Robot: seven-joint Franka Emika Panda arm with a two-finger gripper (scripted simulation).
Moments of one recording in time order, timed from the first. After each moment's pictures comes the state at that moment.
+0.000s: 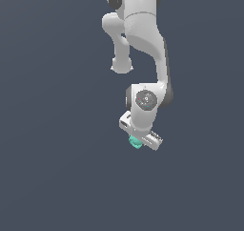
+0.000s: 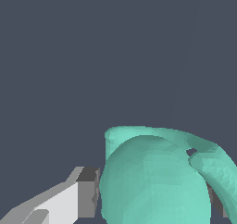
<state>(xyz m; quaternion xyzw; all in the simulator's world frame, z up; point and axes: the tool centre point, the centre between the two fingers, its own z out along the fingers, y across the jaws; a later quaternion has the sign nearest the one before) 0.043 0.075 0.042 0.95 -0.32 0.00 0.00</state>
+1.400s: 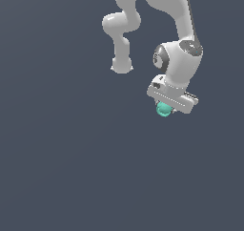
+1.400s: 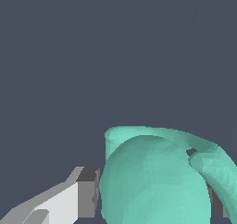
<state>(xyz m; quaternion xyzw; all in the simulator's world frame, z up) -0.071 0.206 0.148 0.95 -0.32 0.00 0.00</state>
